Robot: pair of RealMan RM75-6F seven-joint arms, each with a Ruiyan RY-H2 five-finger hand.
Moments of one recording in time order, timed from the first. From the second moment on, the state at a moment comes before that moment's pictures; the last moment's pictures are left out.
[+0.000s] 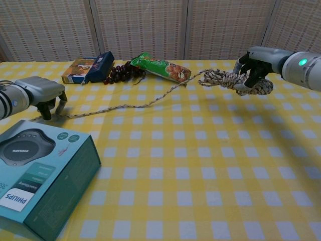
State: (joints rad) left arm -0.87 -1.63 -0.11 -1.06 0.67 0.82 0.74; right arm 0.85 -1.55 0.28 -1.22 -0.69 0.81 -0.27
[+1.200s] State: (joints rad) left arm -0.69 -1.13 -0.22 -1.64 1.16 1.10 0.21; right arm 0.86 -1.66 0.40 -1.31 -0.95 0.97 -0.03
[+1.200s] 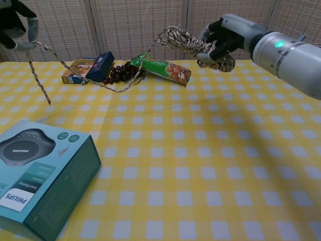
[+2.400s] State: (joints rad) left arm -0.87 -1.04 -0.47 -2.05 1.09 1.11 0.14; right arm 1.10 -1.89 0.45 -1.18 -1.07 0.93 -0.04
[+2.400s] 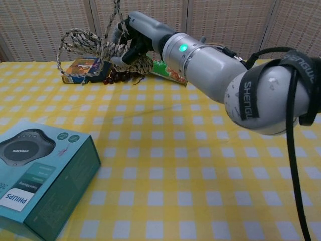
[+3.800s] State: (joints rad) left arm -0.90 -1.13 -0.33 -1.68 0.58 1.02 0.32; right arm 0.92 -1.82 0.32 -1.14 -1.50 1.33 0.62
